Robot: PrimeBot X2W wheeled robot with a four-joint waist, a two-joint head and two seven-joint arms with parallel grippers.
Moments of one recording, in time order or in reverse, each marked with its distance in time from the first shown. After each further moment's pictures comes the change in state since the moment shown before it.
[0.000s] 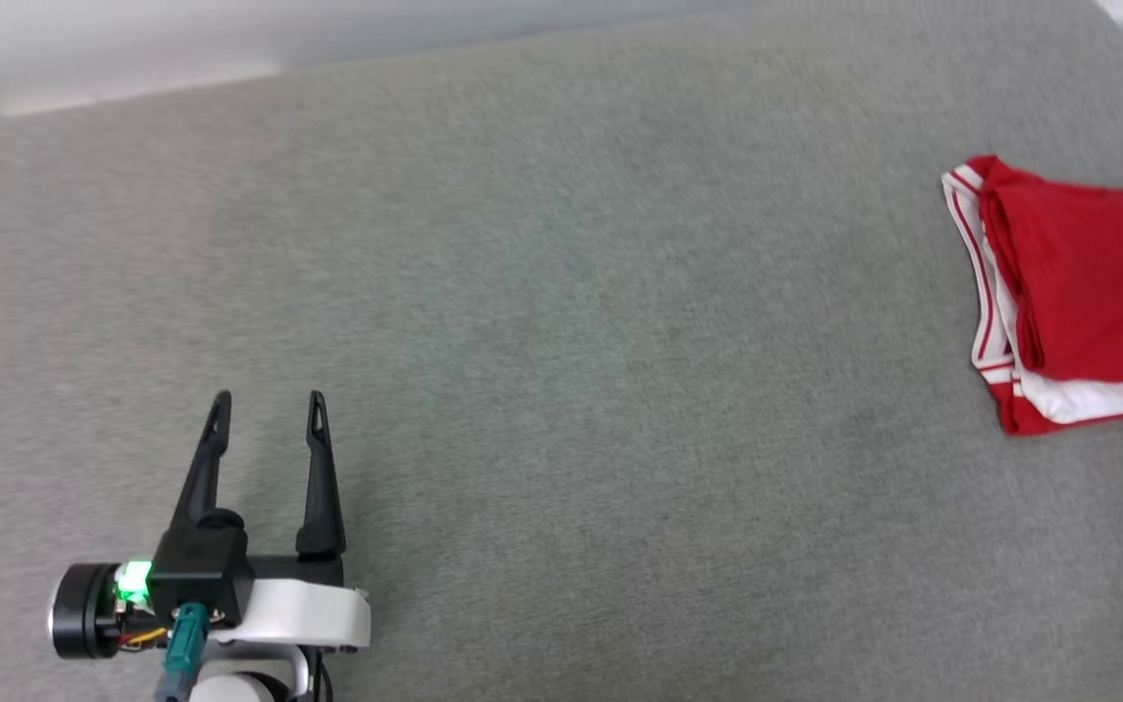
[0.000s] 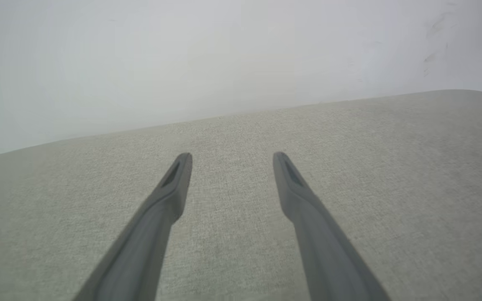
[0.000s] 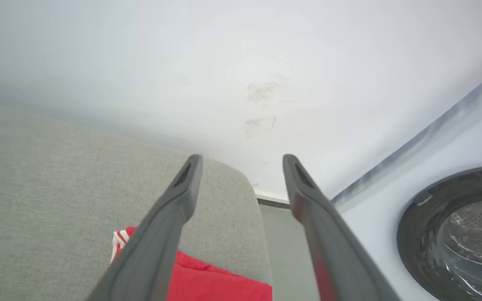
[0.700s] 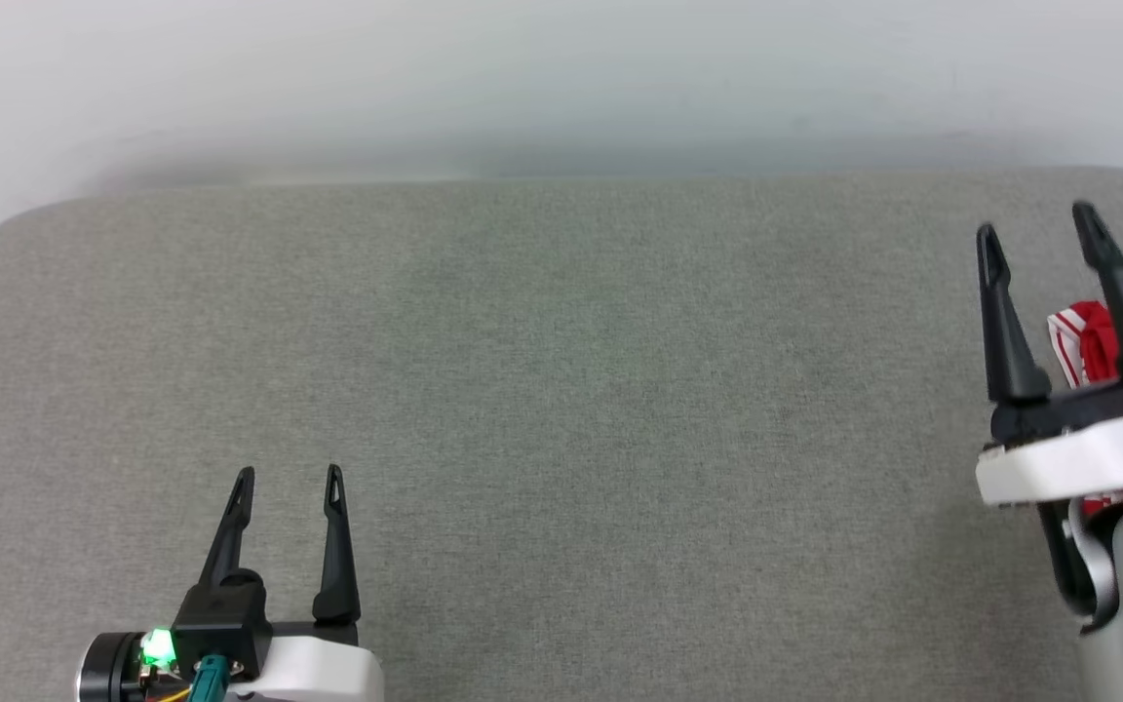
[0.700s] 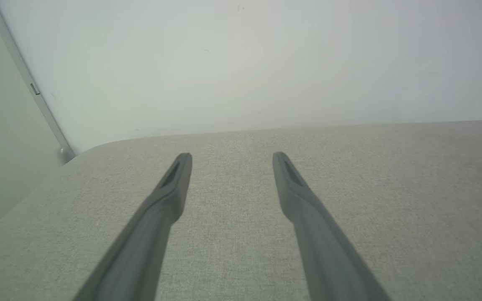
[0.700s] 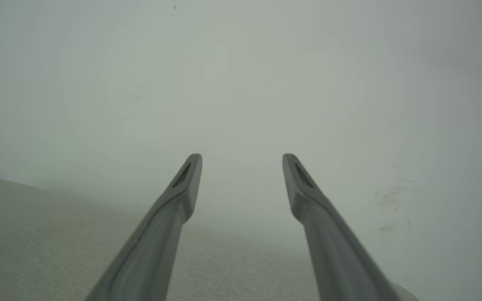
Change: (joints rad) left arm 0.095 -0.035 0.002 0.031 -0.006 -0.009 0.000; right arm 0.565 0.444 -0.305 -0.523 -0.234 0.000 -0.261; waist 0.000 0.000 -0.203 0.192
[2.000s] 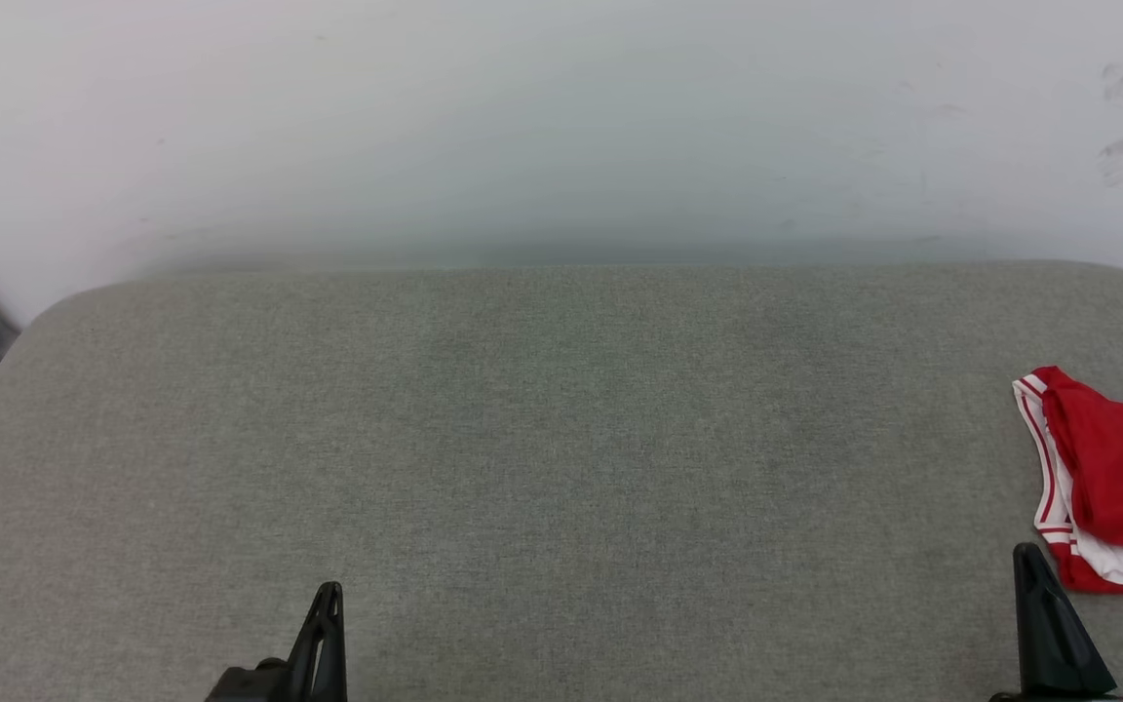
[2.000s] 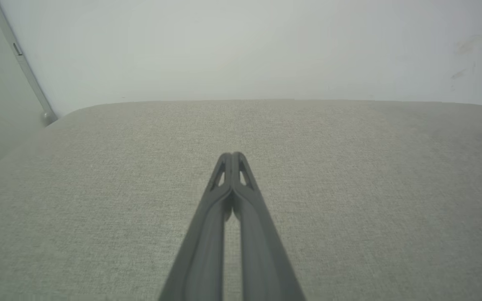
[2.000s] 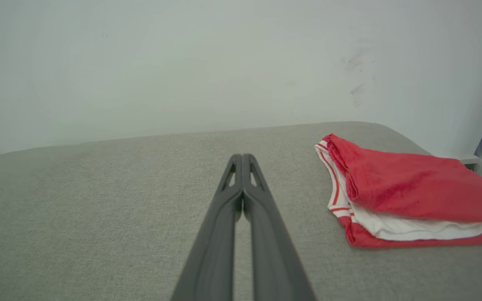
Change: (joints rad) left arm 0.128 -0.018 -0.018 0.088 -0.033 -0.053 0.006; right arm 0.520 0.164 -0.135 -0.070 0.052 0.000 0.007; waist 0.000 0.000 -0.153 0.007
